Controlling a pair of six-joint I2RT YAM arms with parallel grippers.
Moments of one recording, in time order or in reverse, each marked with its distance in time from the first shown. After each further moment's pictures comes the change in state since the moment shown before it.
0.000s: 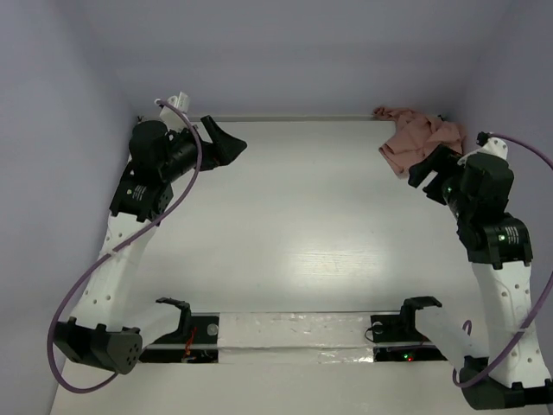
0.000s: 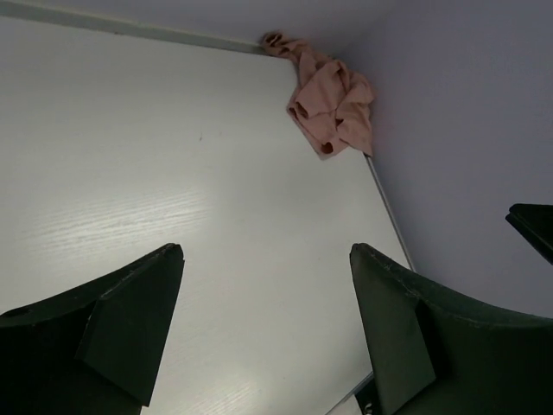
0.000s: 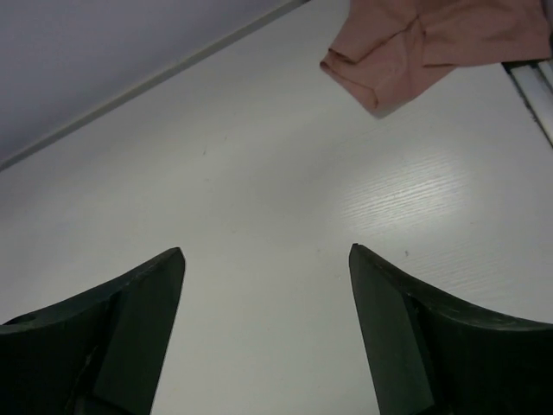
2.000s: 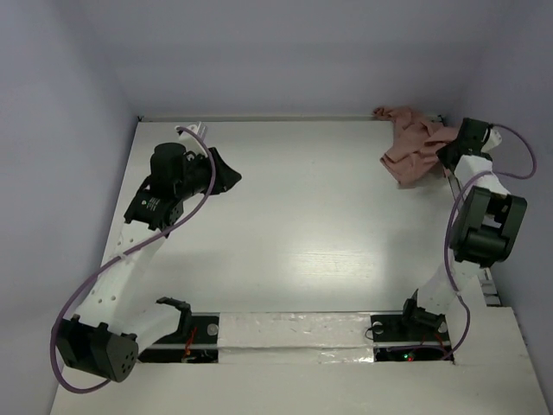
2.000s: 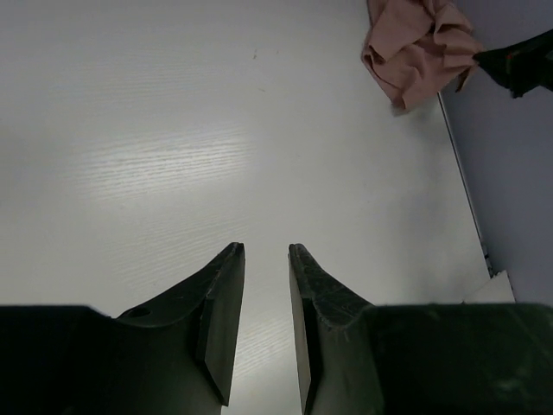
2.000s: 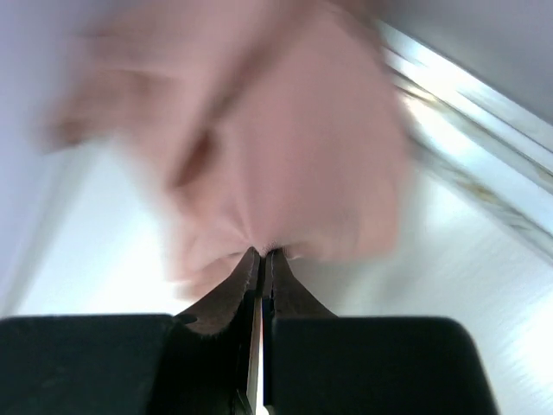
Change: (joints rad) left arm -0.048 -0.053 -0.196 -0.035 -0.069 0.091; right arm -0.432 1.012 0.105 0.600 -0.010 0.212
